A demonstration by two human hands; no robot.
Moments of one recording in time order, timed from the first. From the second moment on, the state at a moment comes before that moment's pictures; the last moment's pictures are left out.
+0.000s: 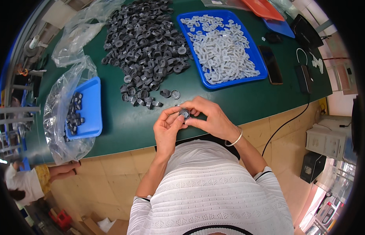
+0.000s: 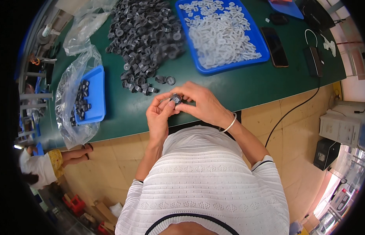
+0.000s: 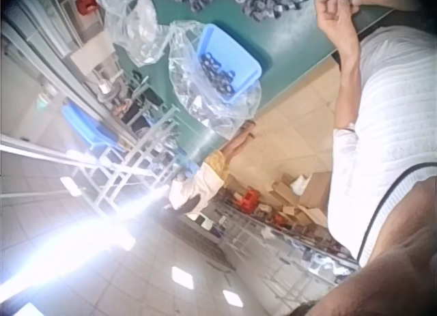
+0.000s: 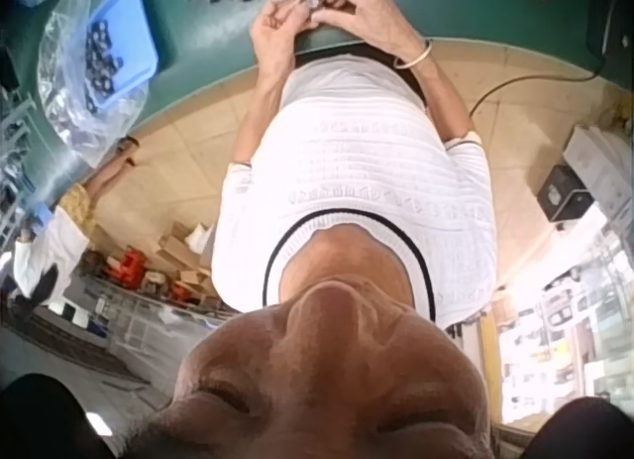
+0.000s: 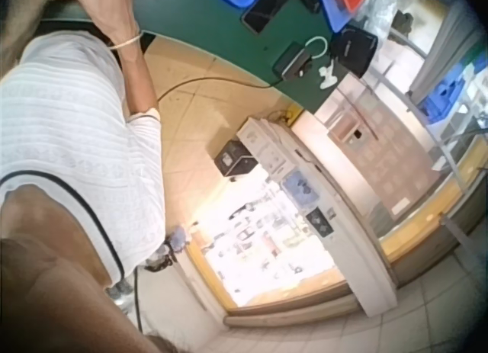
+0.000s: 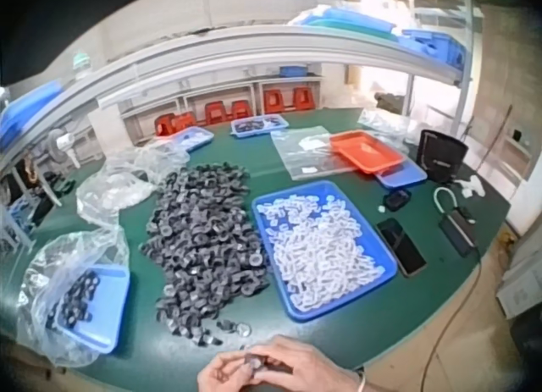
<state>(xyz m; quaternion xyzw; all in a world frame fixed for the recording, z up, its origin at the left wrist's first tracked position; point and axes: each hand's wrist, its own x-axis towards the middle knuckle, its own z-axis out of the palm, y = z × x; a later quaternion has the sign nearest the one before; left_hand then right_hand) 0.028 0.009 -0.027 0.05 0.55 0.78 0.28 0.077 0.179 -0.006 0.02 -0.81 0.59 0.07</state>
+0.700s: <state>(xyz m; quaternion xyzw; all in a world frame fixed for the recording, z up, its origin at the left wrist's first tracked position) -0.002 0.004 -0.008 0.24 0.67 0.55 0.43 0.086 0.185 -0.012 0.17 -0.85 0.48 0.10</state>
